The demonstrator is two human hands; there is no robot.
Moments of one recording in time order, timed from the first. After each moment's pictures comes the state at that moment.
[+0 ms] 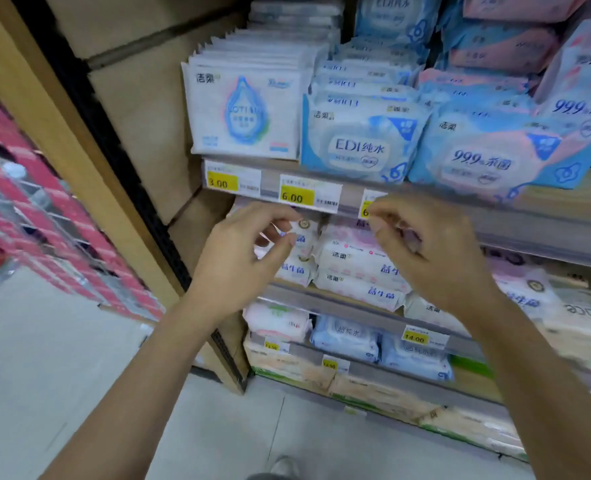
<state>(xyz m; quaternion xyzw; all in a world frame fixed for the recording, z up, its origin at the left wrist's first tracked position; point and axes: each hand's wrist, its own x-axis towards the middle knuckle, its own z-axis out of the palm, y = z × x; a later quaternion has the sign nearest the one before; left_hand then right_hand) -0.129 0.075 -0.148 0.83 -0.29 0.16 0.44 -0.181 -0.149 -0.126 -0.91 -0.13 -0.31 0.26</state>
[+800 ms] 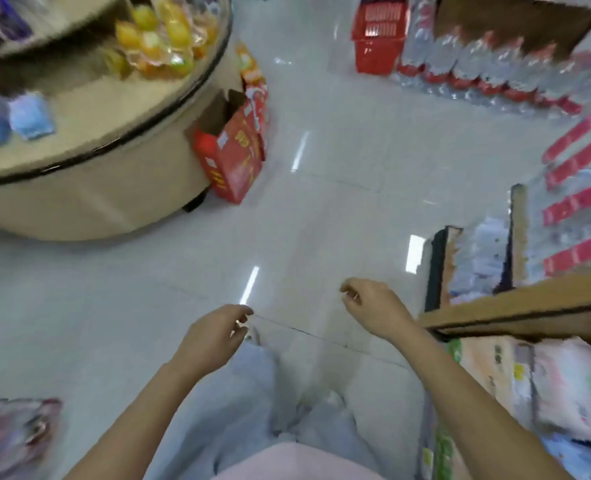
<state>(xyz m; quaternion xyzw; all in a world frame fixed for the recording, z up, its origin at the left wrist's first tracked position) -0.681 0.181 -0.383 0.74 0.58 -0.02 0.33 -0.396 0.176 -0.367 -0.70 -0.62 0.34 0.05</state>
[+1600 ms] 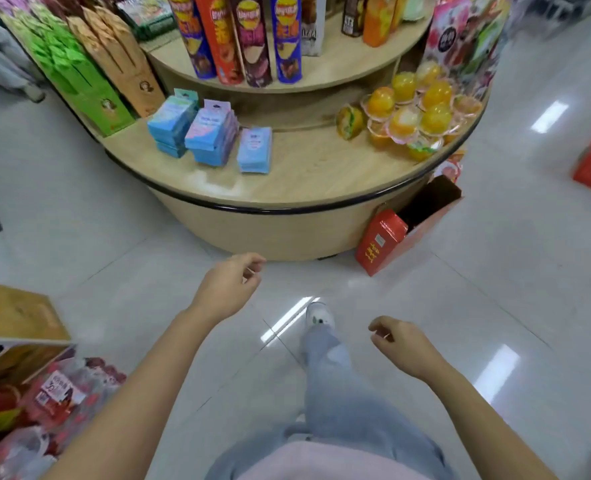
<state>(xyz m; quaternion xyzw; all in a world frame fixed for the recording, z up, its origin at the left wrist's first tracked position) -1.026 0.483 -0.360 0.54 0.77 0.17 0.30 -0.714 0.519 -0.406 -0.57 -0.71 0.40 -0.09</state>
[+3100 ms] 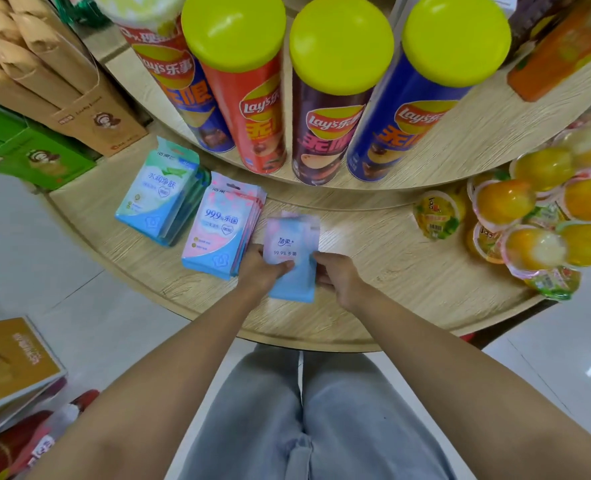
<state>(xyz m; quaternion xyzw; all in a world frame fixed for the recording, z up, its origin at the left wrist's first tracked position) -1.221 0.855 -0.492 0.15 0.81 0.27 0.50 -1.088 0.918 -0.487 -0.67 -0.27 0.70 0.05</state>
